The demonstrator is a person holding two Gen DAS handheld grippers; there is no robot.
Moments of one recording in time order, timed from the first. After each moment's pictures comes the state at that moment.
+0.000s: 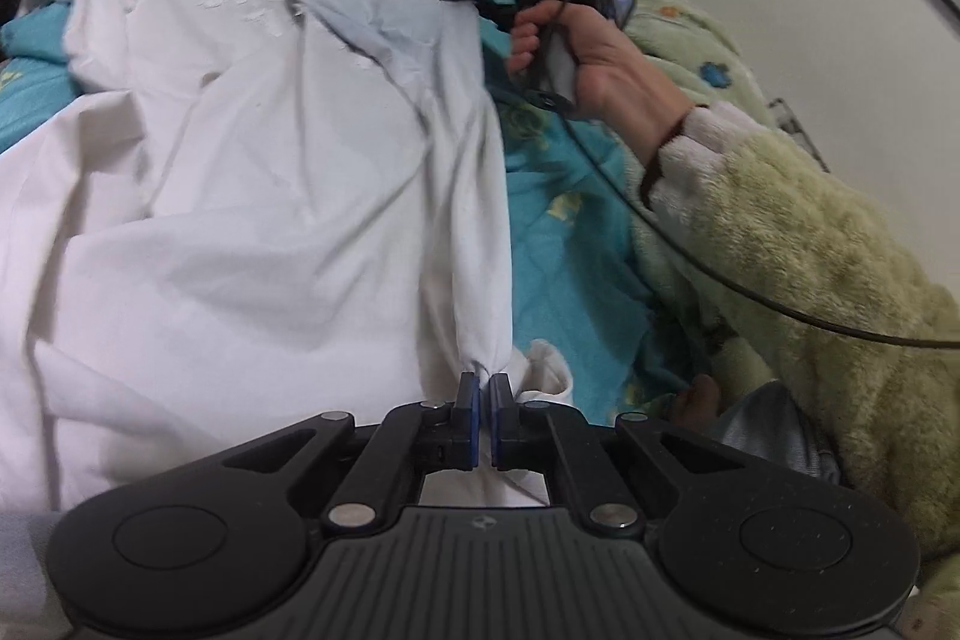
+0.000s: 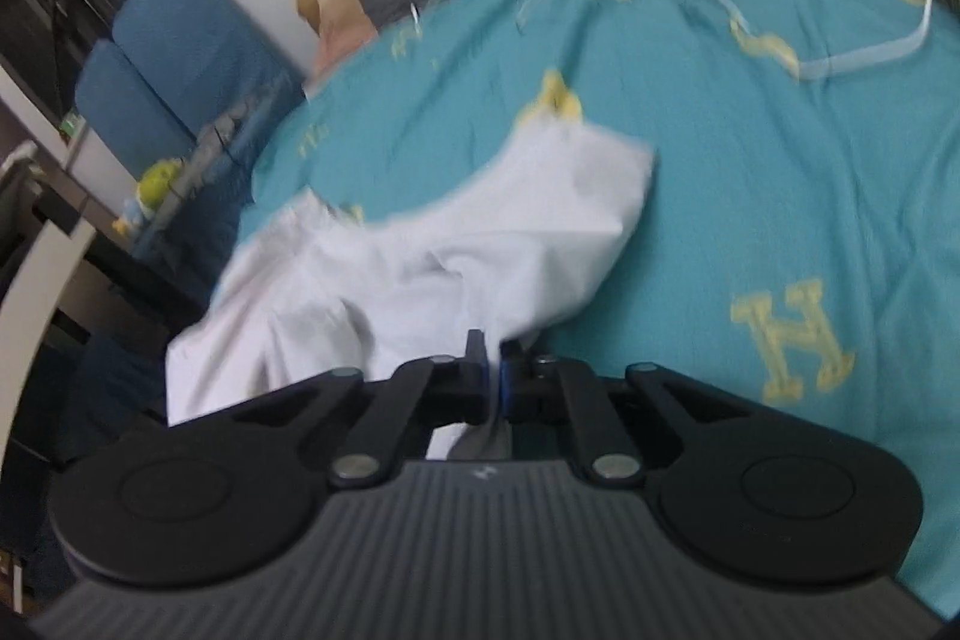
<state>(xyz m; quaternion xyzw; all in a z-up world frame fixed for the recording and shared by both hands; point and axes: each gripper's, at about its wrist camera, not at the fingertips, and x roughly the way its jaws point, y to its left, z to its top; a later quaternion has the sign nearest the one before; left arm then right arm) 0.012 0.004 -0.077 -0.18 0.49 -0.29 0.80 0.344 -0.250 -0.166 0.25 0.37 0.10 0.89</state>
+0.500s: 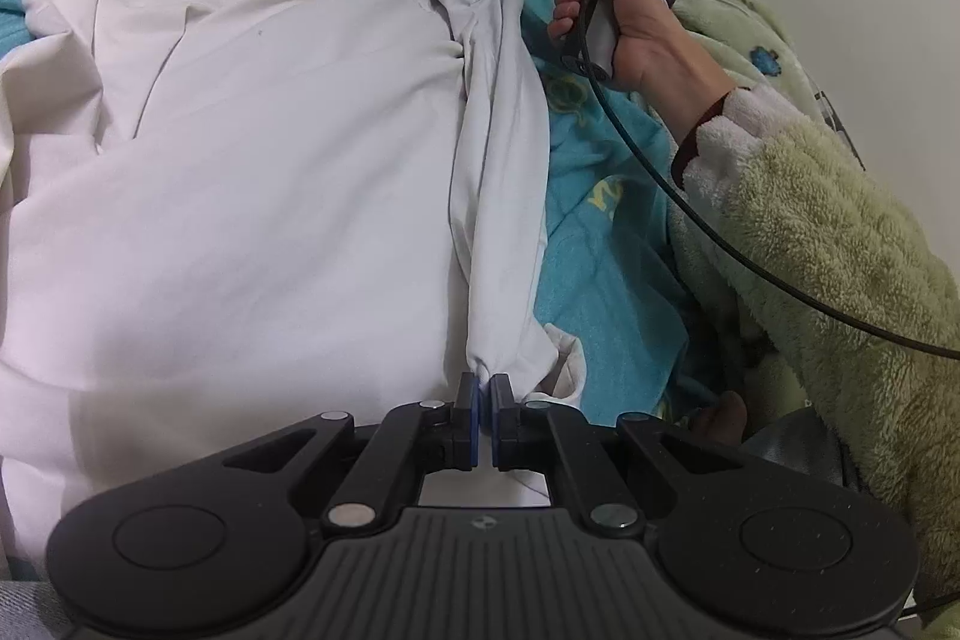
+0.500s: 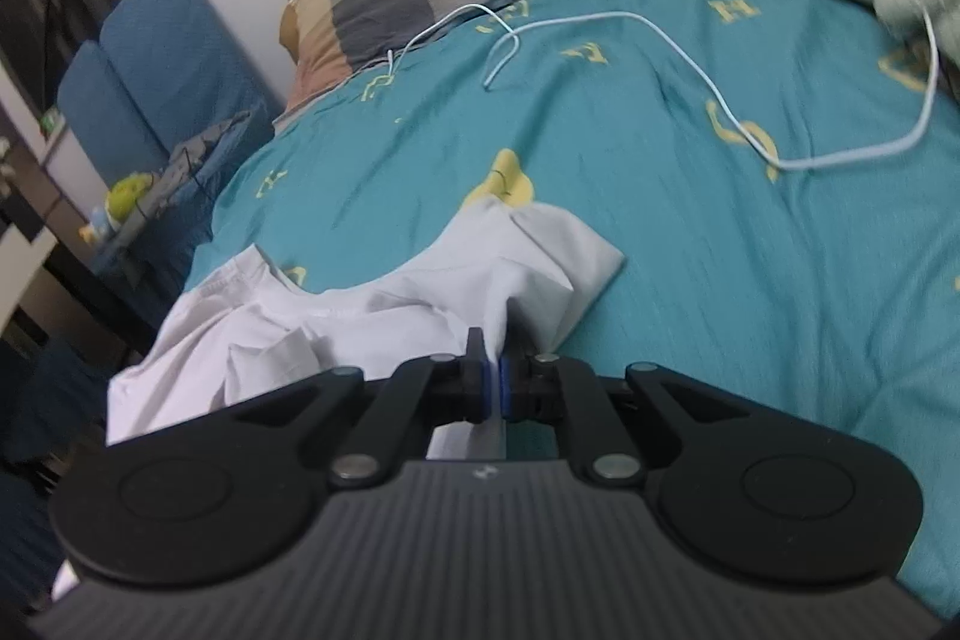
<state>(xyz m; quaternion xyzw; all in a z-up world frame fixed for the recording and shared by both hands) 0.041 -0.010 -0.109 -0.19 0.54 -0.26 0.78 0.370 -0.276 -0.181 0.22 0.35 0.07 0.91</state>
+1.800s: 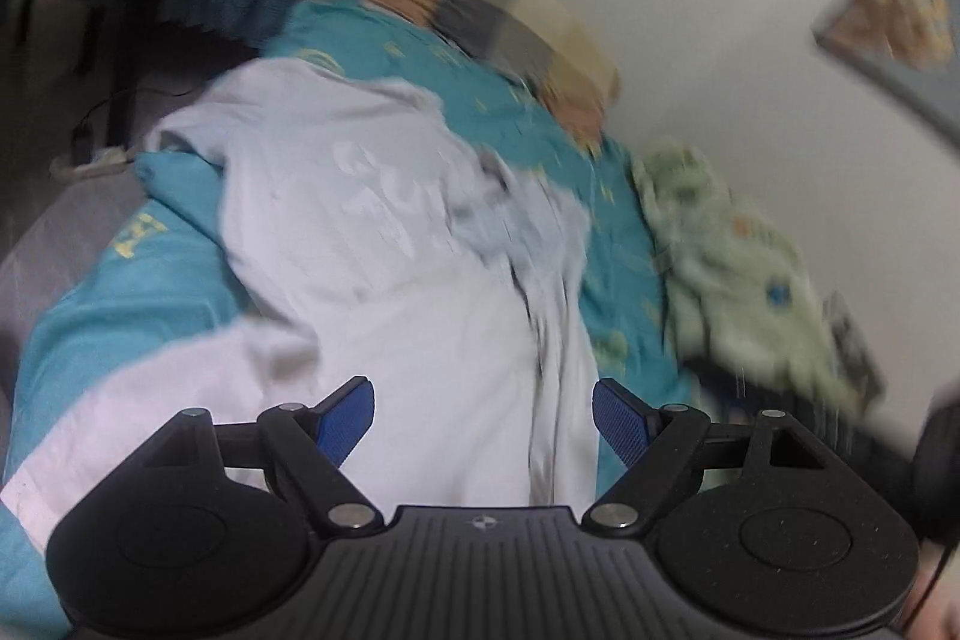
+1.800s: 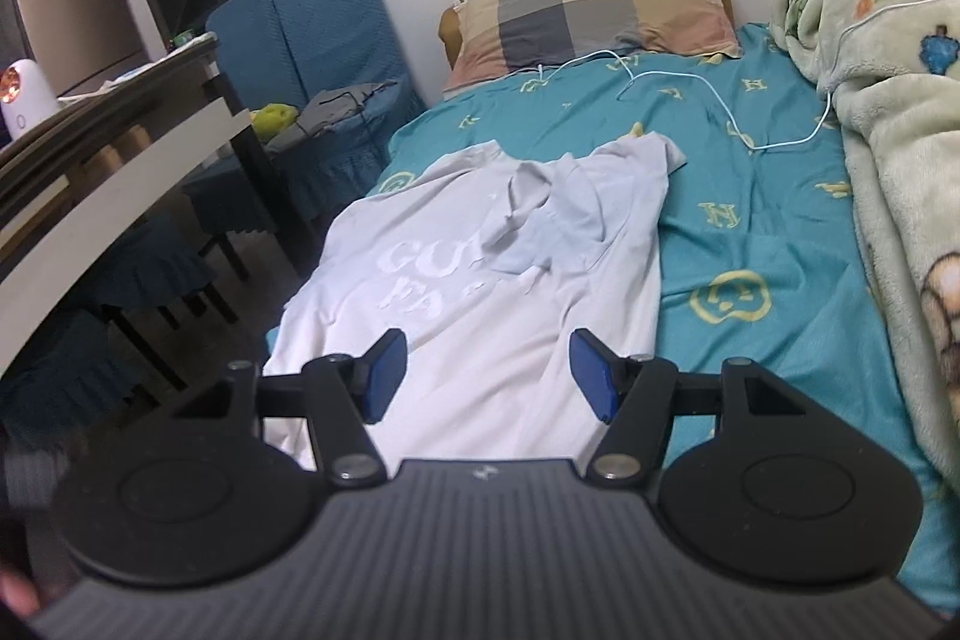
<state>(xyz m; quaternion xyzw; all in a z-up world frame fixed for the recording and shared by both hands) 0.043 0.100 -0.022 -0.29 0.36 -0.13 0.88 0.022 -0.175 -0.055 0.12 0.30 0.13 0.94</state>
